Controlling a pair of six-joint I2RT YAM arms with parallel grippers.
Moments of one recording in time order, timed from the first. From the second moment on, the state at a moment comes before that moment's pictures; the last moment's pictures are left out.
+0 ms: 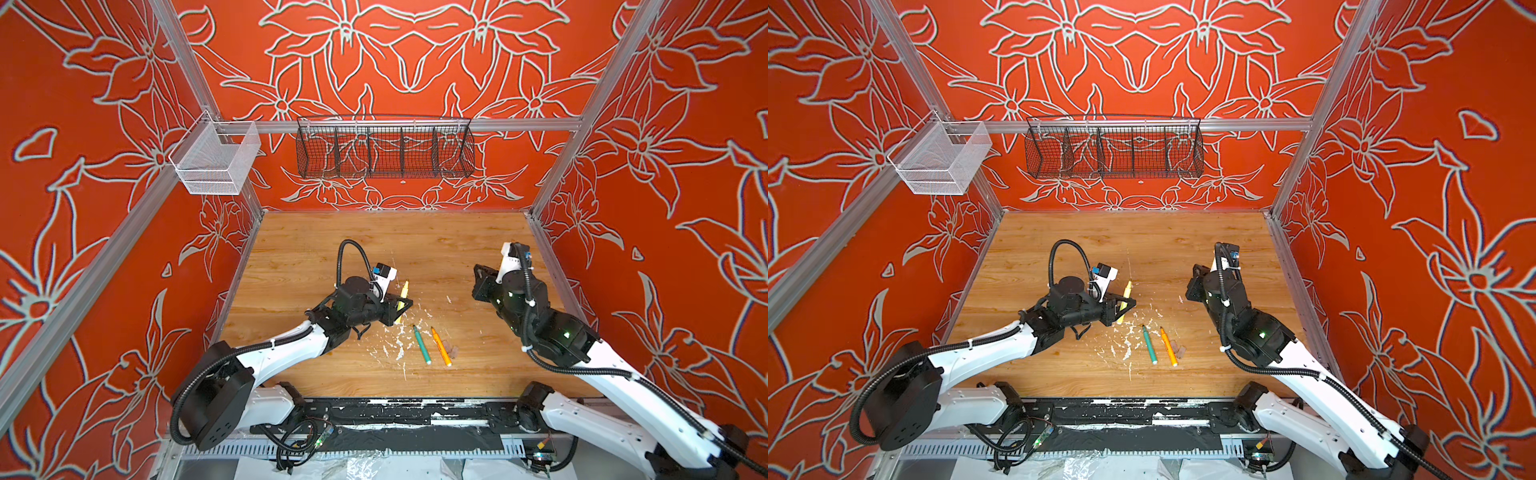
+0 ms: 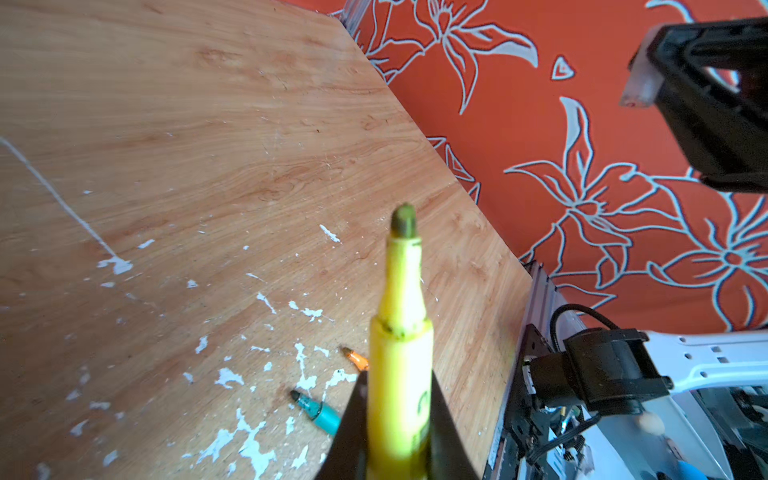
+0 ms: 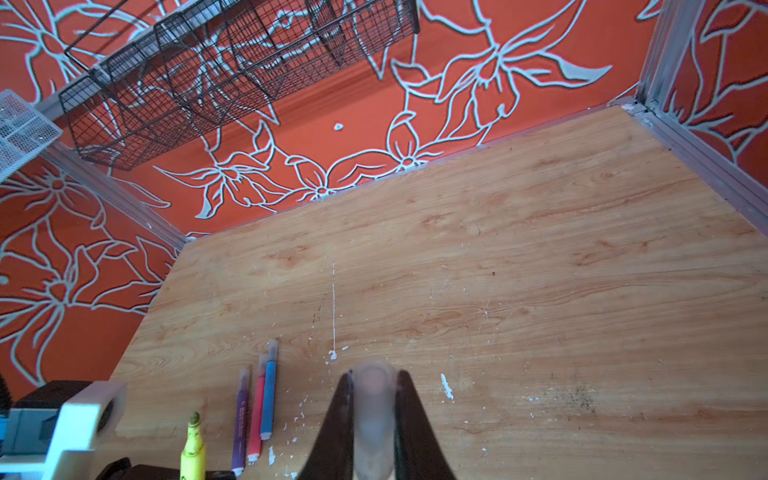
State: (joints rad) left arm -0.66 1.31 0.63 0.29 0.44 -0.51; right arm 0.70 0.80 0.83 -0.41 0.51 0.63
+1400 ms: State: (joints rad) left arm -0.77 1.44 0.72 0.29 0.46 -0.46; right arm 0.56 1.04 0.59 0.23 -0.23 0.80
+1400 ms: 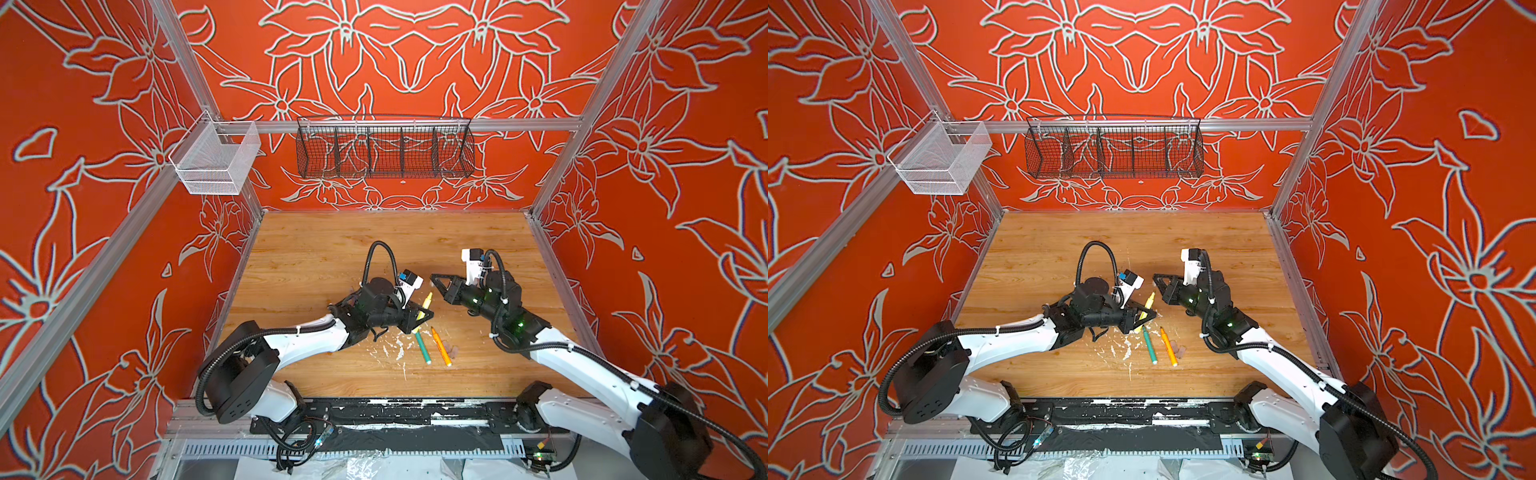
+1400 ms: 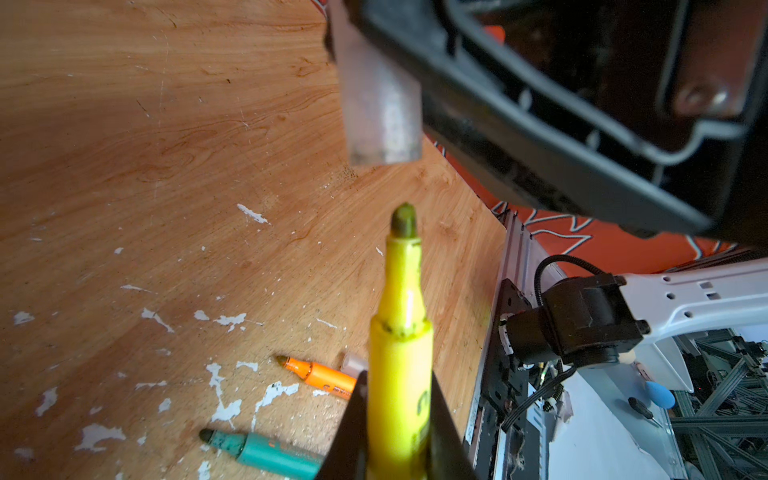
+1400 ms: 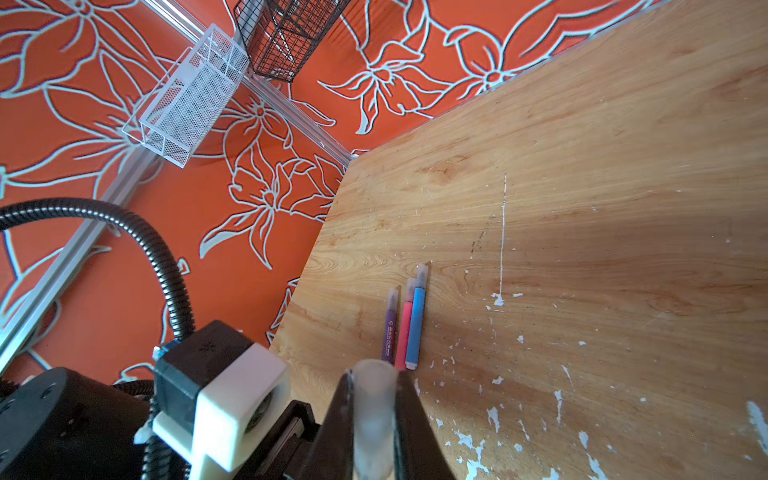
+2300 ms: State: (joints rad) left arm -0.72 1.43 0.68 0.34 0.44 -0.50; right arm 0.56 1.11 0.57 0.32 -0.29 0.83
